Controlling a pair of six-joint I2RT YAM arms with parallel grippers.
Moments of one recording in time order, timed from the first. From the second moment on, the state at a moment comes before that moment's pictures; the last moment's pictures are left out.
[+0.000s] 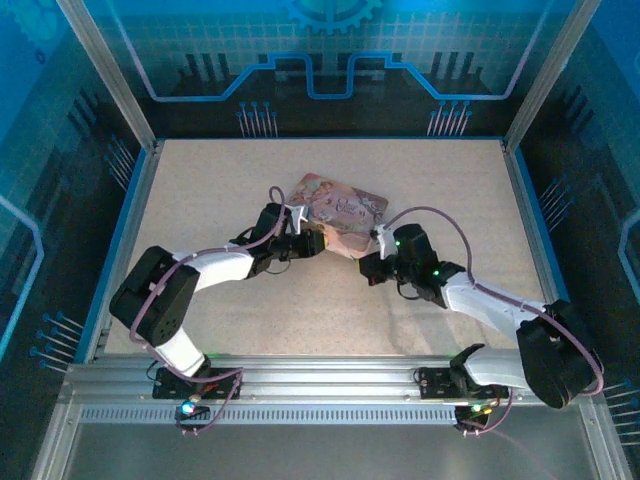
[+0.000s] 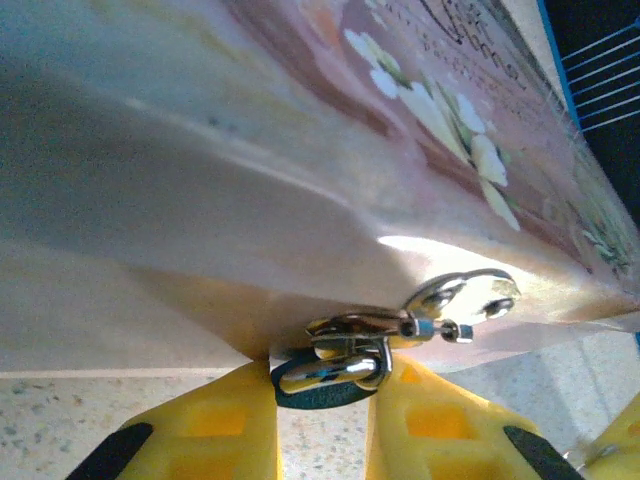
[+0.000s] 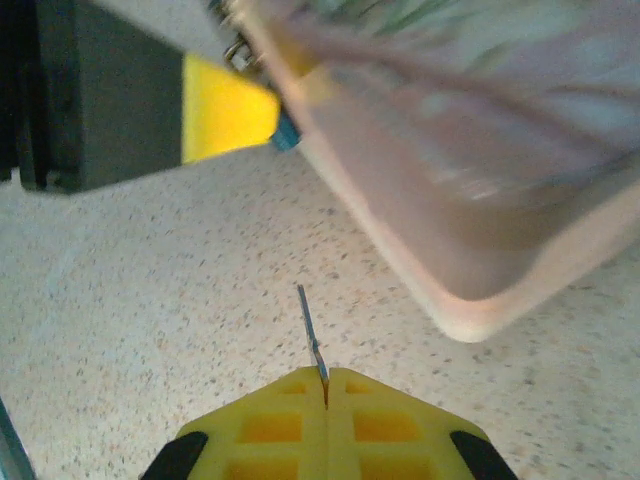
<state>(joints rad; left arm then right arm) -0.49 1.64 0.81 0.19 0.37 -0.65 0.55 1.25 0.57 0.00 -0.31 0.32</state>
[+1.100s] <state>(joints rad) -0.51 1.59 0.85 0.09 0.38 -0.85 0.50 1.43 0.58 0.24 -0.26 0.20</state>
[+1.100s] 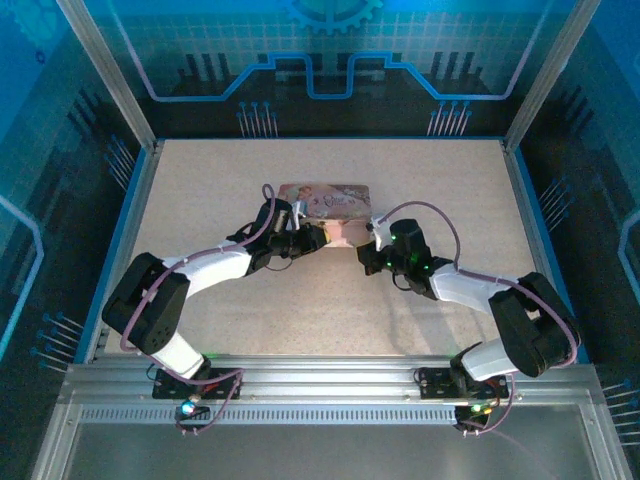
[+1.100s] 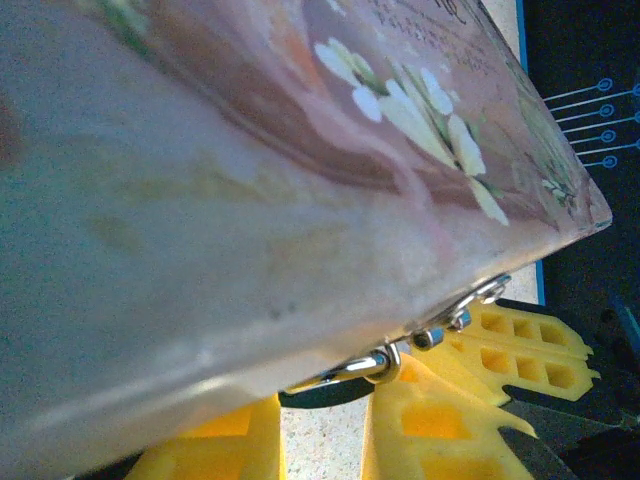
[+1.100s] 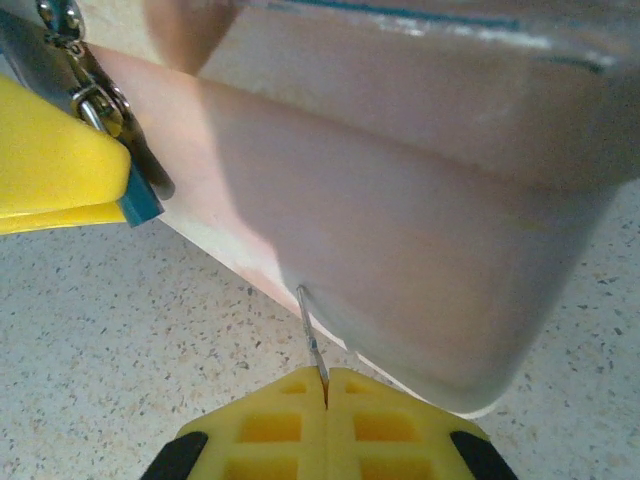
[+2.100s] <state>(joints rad) -0.52 1.55 0.86 0.06 0.36 -0.98 0.65 1.52 0.50 0.56 -0.18 0.39</state>
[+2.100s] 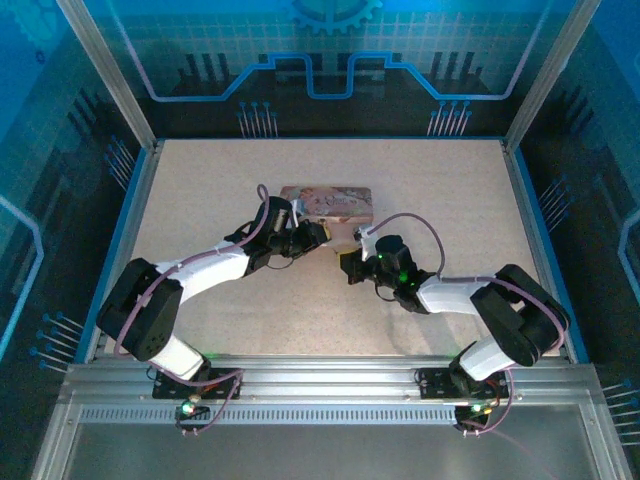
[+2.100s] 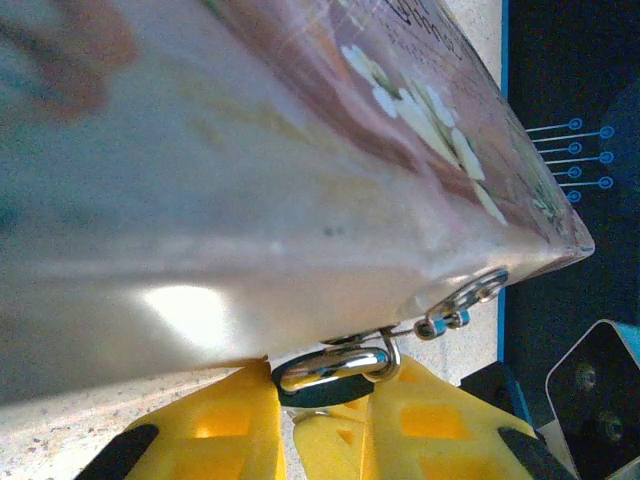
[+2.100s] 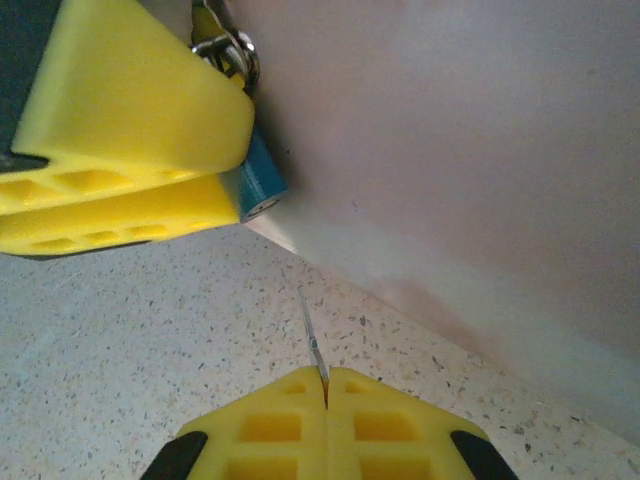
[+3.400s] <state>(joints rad) -0.53 1.55 0.86 0.08 0.36 -1.01 0.63 1.56 0.51 0.70 -0.22 0.46</state>
